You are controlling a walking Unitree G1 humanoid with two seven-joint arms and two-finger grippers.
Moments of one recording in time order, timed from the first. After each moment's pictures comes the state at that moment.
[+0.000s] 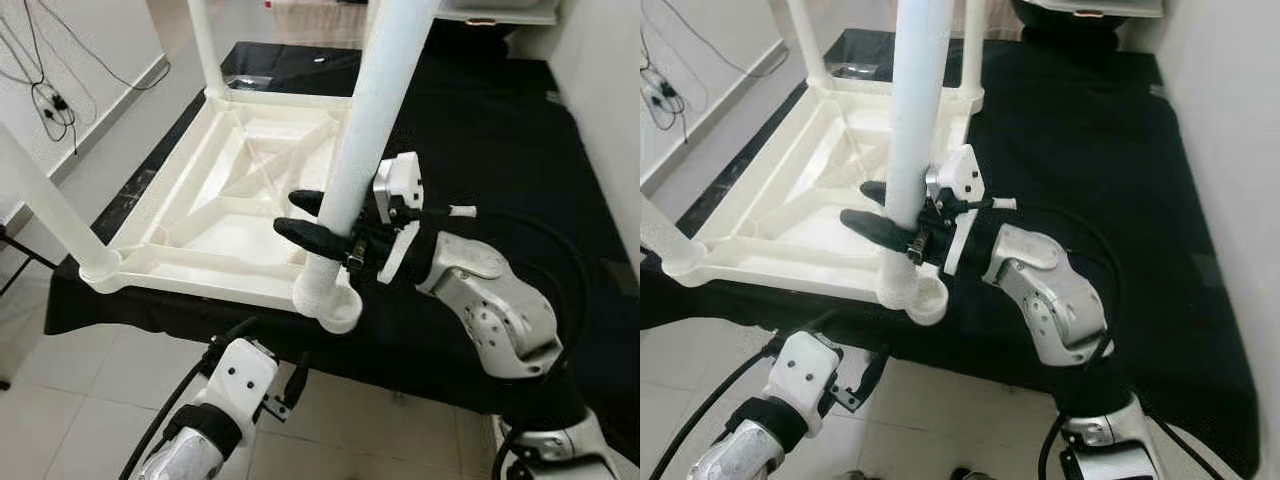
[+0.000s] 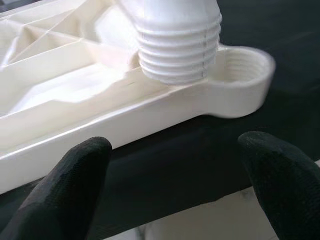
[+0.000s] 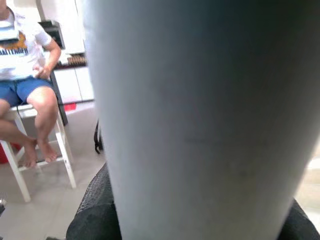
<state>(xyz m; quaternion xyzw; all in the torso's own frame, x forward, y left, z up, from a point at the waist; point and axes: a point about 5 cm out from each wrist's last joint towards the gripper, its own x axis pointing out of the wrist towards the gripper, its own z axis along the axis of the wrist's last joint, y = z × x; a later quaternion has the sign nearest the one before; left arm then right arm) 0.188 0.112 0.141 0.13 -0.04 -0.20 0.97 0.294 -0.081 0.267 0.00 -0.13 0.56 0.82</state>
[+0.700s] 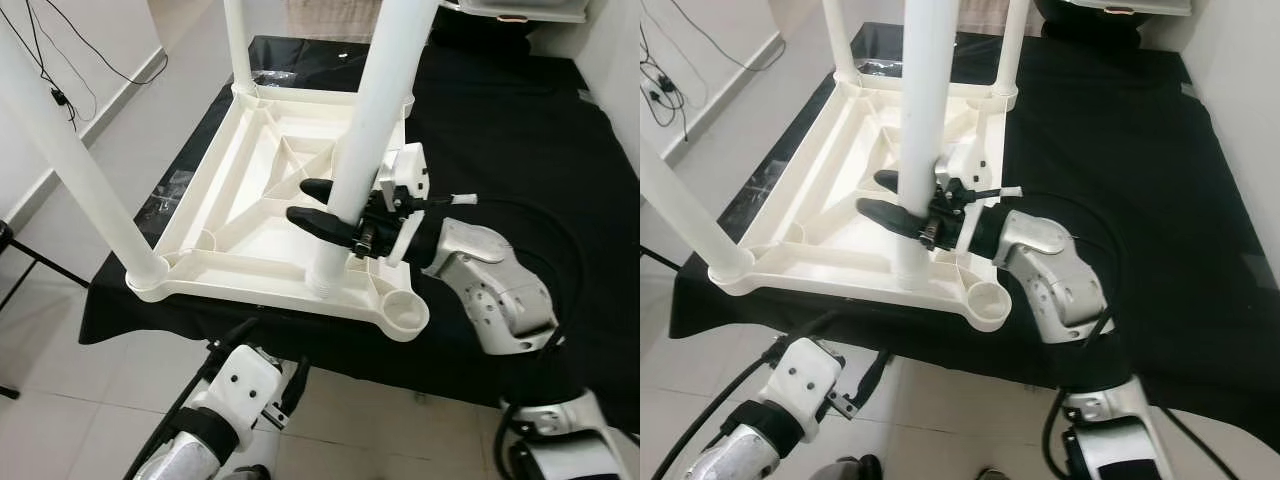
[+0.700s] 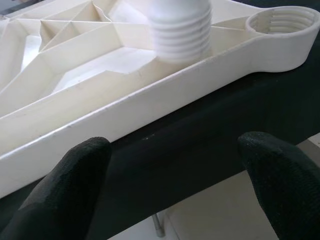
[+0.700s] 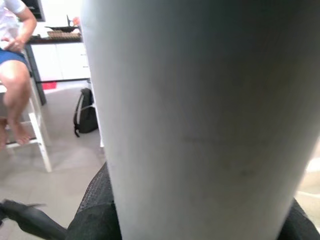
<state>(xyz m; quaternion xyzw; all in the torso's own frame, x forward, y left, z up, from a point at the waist) 0.184 0.106 0.142 0.15 -0.05 -0.22 0.96 0.317 -0.119 0.269 -0.07 -0.12 0.54 0.83</state>
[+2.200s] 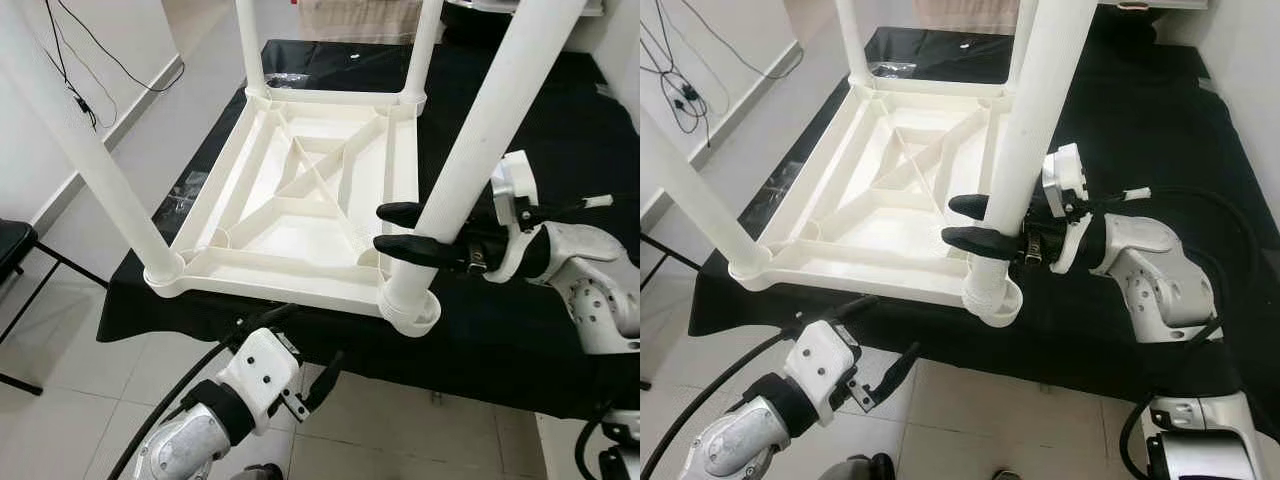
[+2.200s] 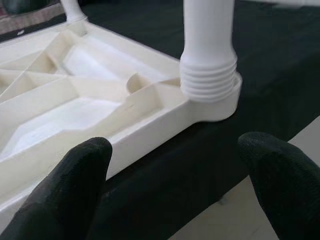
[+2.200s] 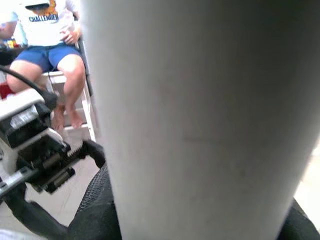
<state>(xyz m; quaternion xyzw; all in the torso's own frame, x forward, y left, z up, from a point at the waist) 0.193 0.096 0.167 0.12 -0.09 -0.34 0.93 0.296 -0.184 0.269 -0.07 -0.08 0.62 0.78</state>
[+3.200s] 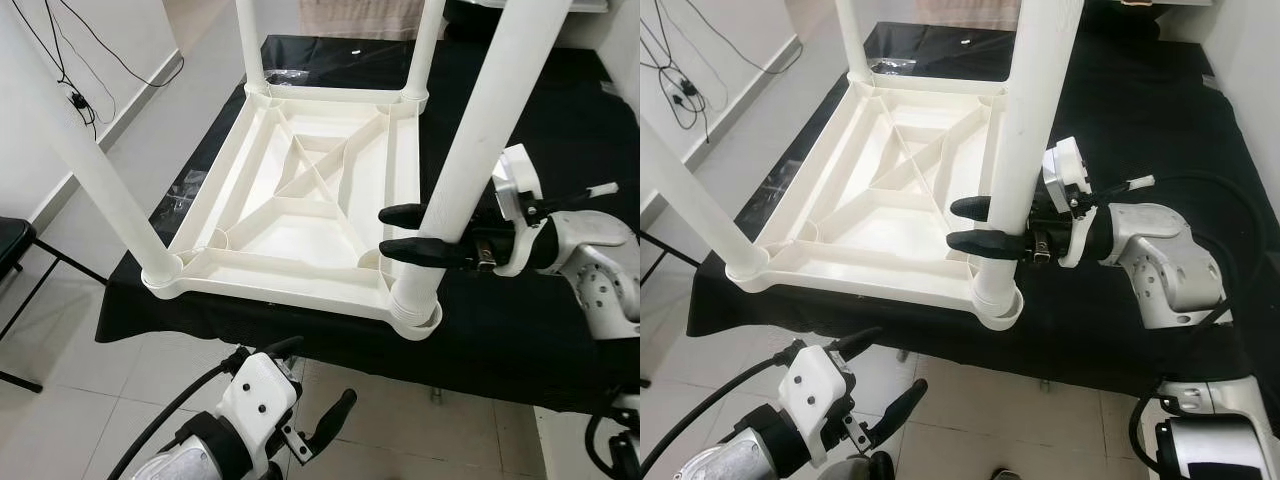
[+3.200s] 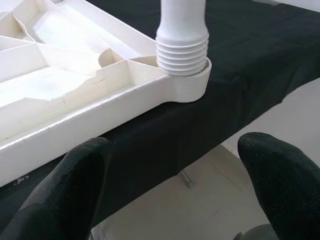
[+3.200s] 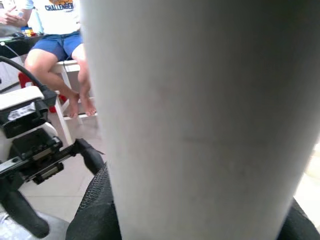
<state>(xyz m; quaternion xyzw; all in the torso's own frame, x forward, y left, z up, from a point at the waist) 0.169 0.097 0.160 0.08 -0.03 -0.36 0.93 0.299 -0.188 0.276 -0.09 -0.05 0.64 0.76</state>
